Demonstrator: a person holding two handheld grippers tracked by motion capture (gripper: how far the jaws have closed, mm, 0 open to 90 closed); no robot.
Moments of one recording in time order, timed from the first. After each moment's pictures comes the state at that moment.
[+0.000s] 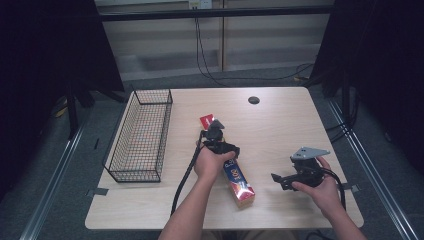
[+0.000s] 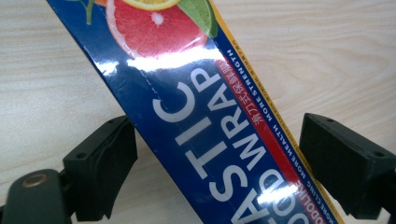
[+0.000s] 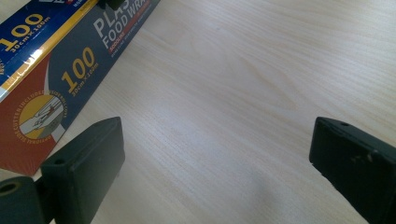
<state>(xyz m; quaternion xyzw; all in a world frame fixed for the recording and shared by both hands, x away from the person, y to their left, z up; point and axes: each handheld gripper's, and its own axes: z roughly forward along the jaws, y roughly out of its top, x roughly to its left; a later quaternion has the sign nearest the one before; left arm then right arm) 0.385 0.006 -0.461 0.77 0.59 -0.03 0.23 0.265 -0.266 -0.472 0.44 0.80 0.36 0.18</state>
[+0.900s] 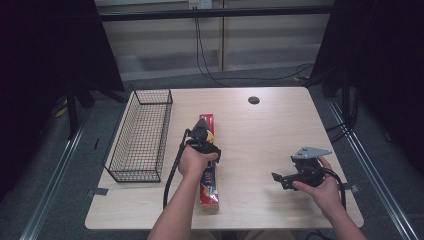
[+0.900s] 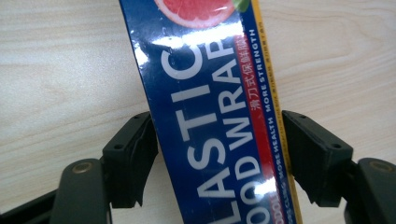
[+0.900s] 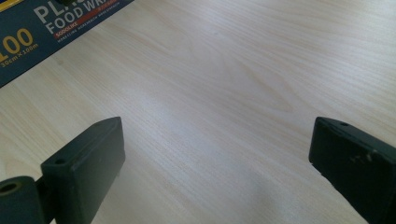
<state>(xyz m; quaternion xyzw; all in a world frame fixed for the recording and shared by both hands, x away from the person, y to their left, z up) 0.391 0.047 -0.453 0.79 0.60 -0.04 0.15 0.263 -0.267 -0.469 0.45 0.80 0.37 0.18</state>
